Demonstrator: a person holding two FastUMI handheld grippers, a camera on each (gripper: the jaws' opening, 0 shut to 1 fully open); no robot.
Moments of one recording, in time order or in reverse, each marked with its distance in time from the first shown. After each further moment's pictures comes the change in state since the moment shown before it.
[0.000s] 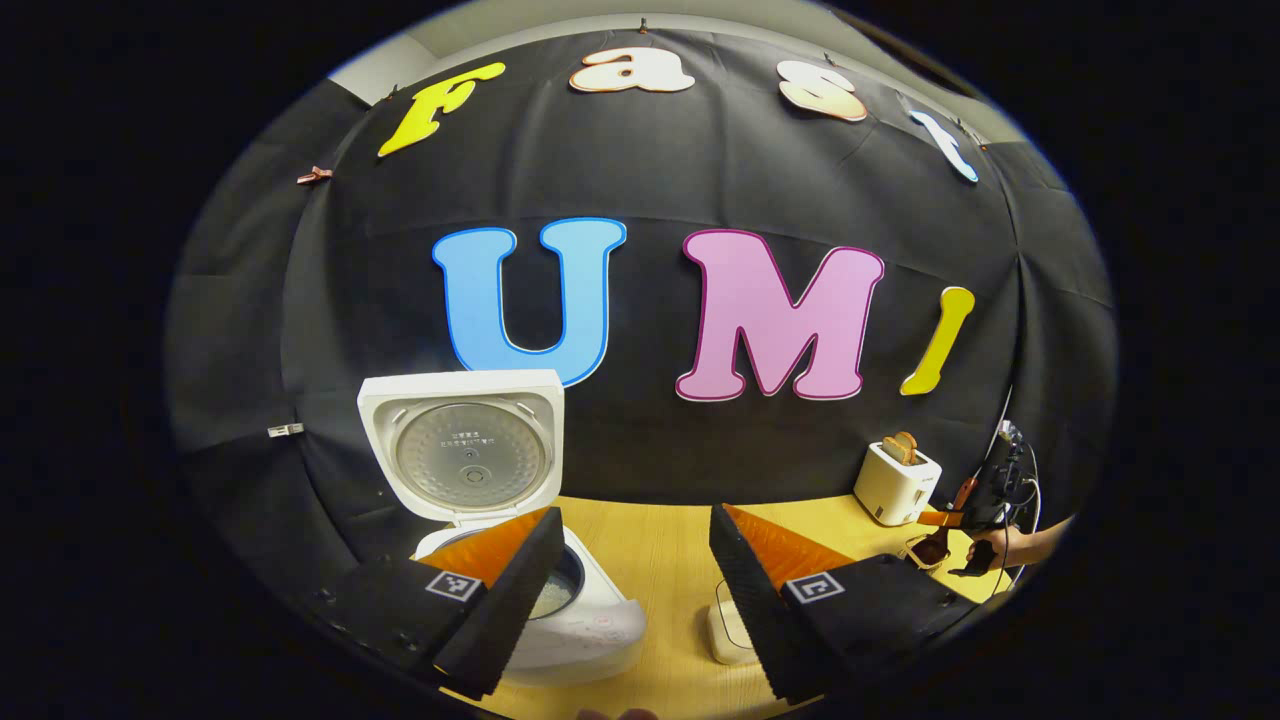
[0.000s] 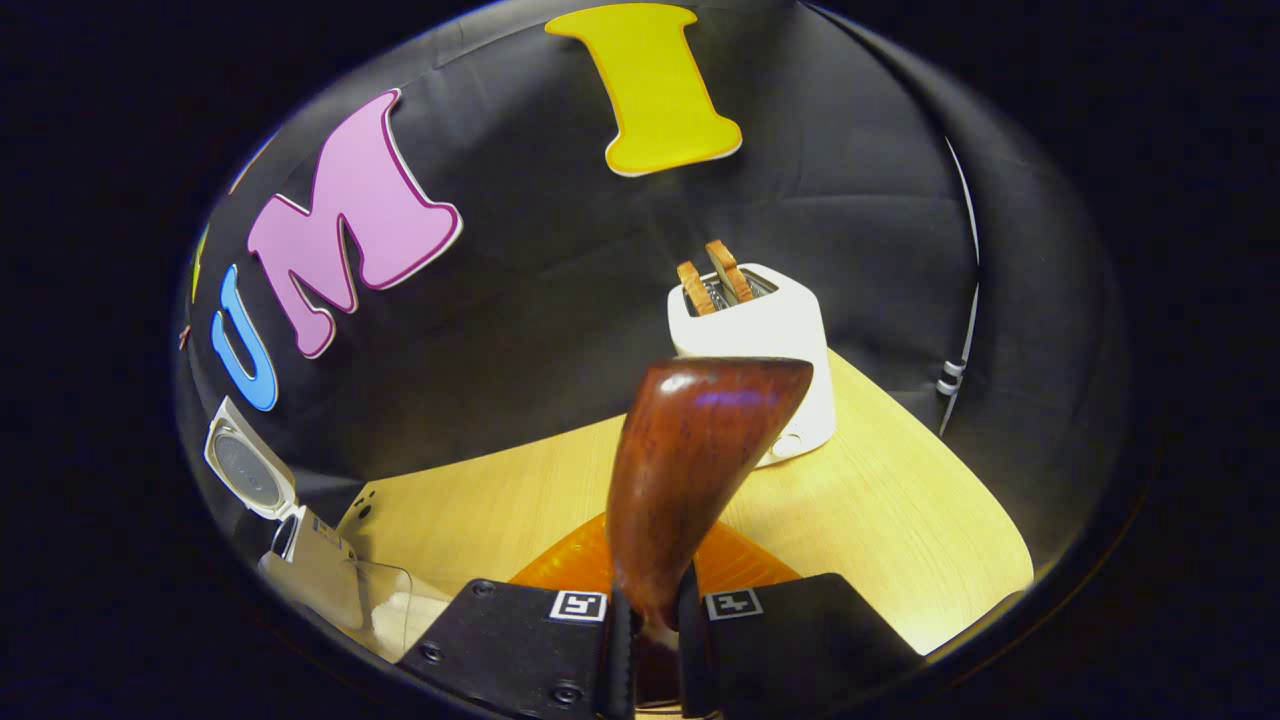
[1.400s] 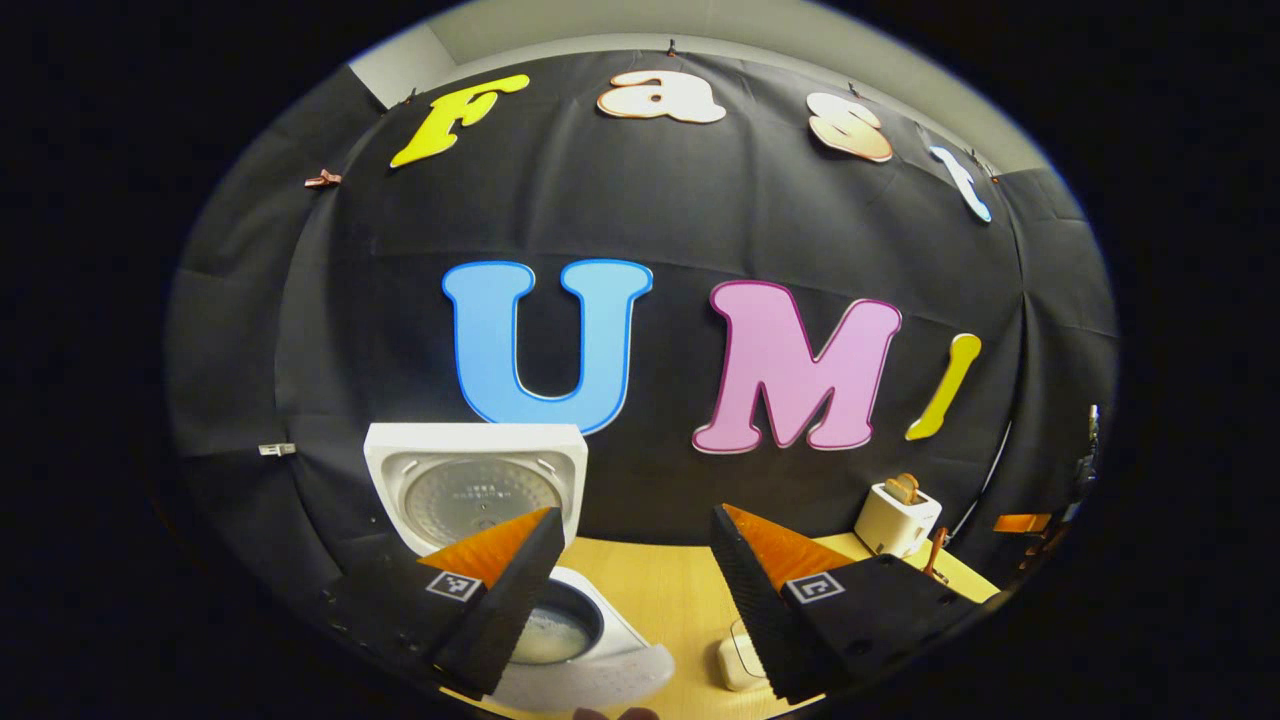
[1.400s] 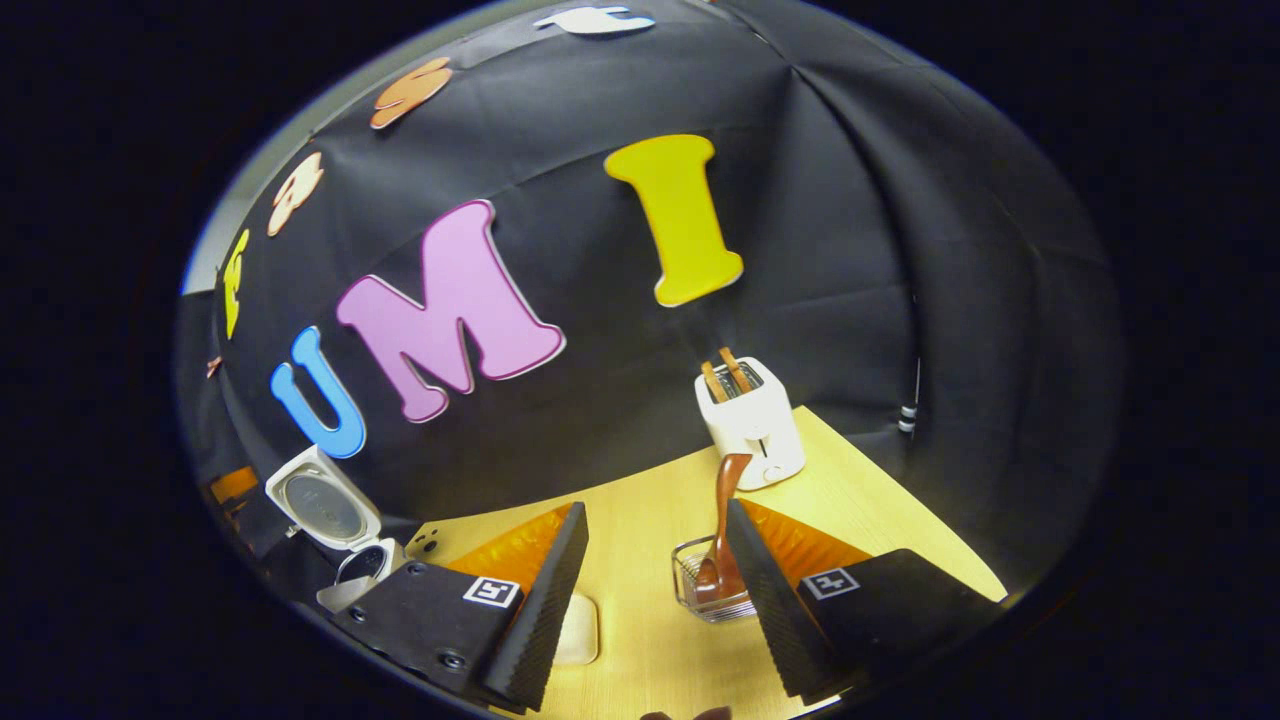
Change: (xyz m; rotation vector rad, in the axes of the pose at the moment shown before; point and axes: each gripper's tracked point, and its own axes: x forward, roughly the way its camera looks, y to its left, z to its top) left arm 0.033 0.051 0.068 -0.032 -0.147 -0.018; right arm -0.206 0.073 0.058 0.002 -0.227 0.051
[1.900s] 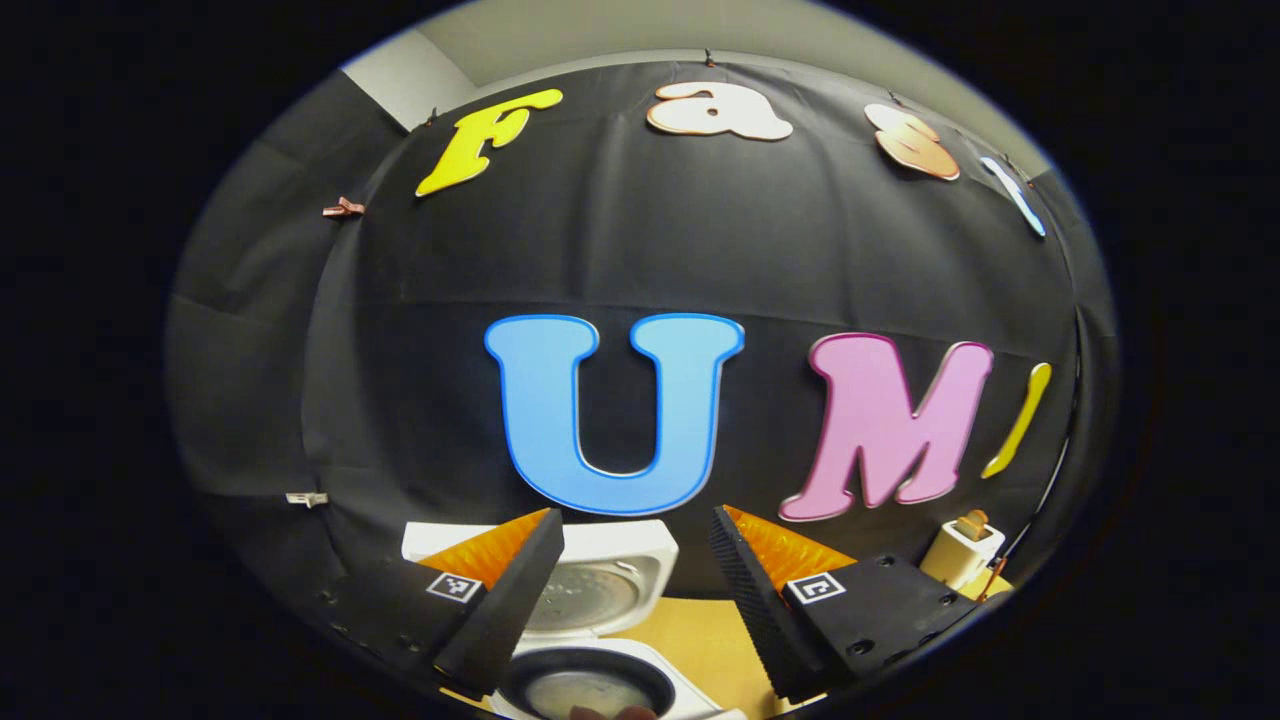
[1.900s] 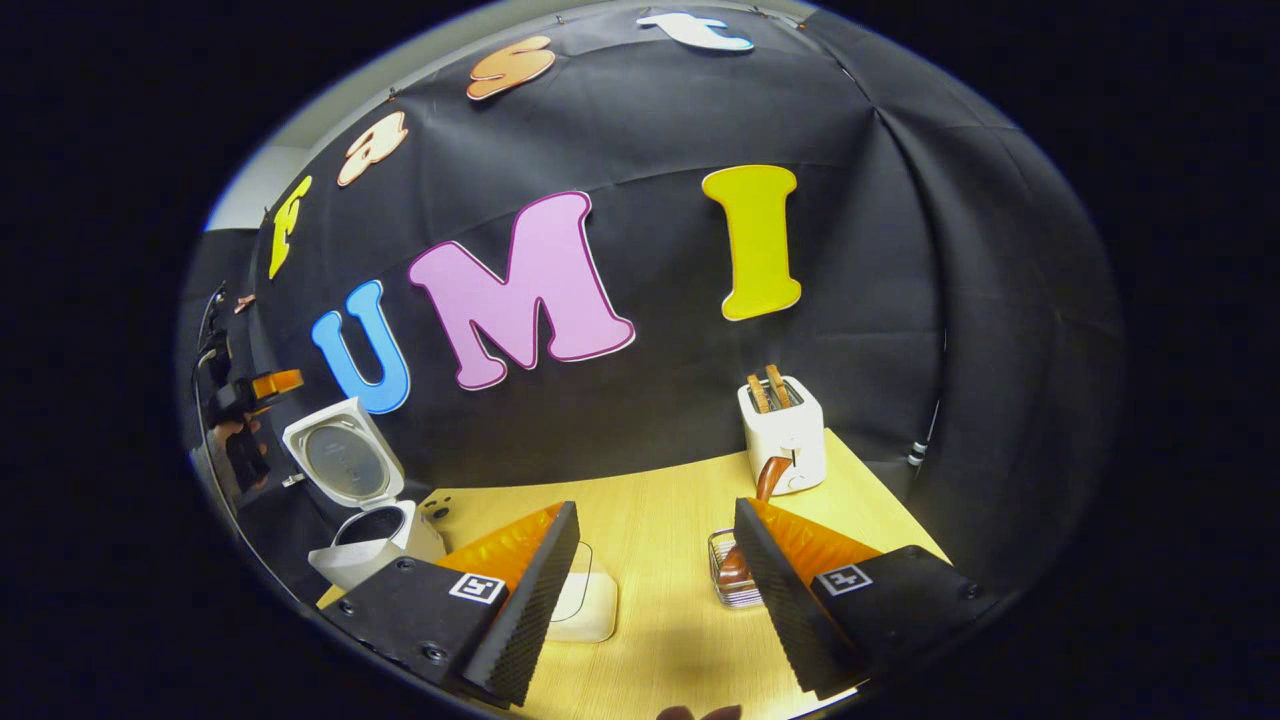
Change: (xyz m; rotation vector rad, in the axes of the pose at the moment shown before) left arm 0.086 0.088 0.058 0.030 -0.078 0.169; right arm -0.038 0.044 -0.007 -0.129 -0.003 0.051
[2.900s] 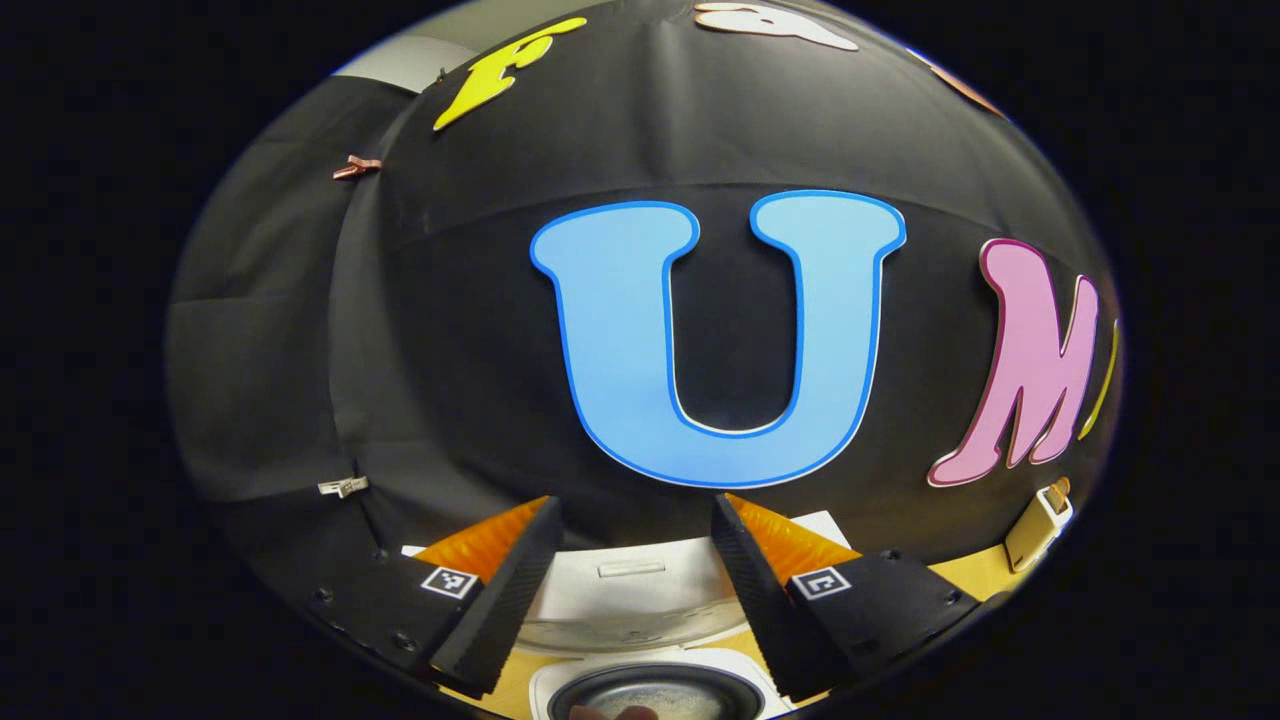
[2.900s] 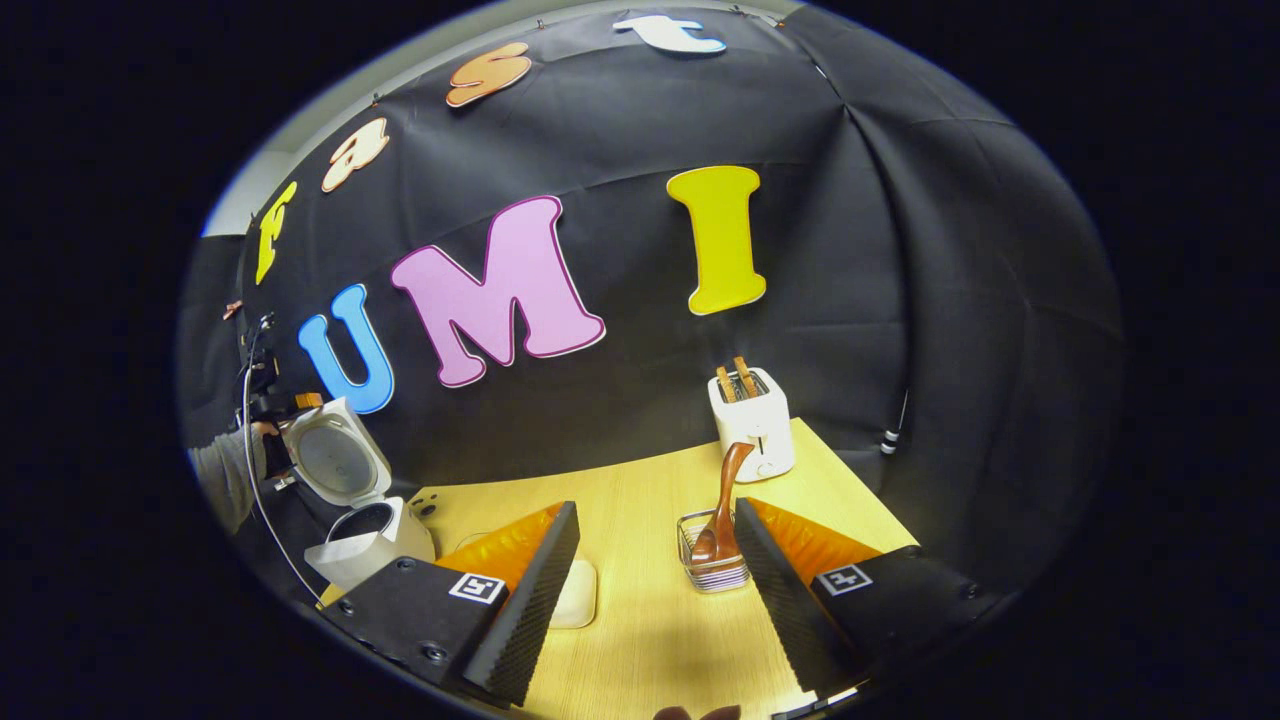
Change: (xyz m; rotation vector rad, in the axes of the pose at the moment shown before) left arm 0.085 0.061 -0.074 0.028 0.216 0.174; right arm -0.025 -0.029 -0.006 0.020 0.015 -0.057
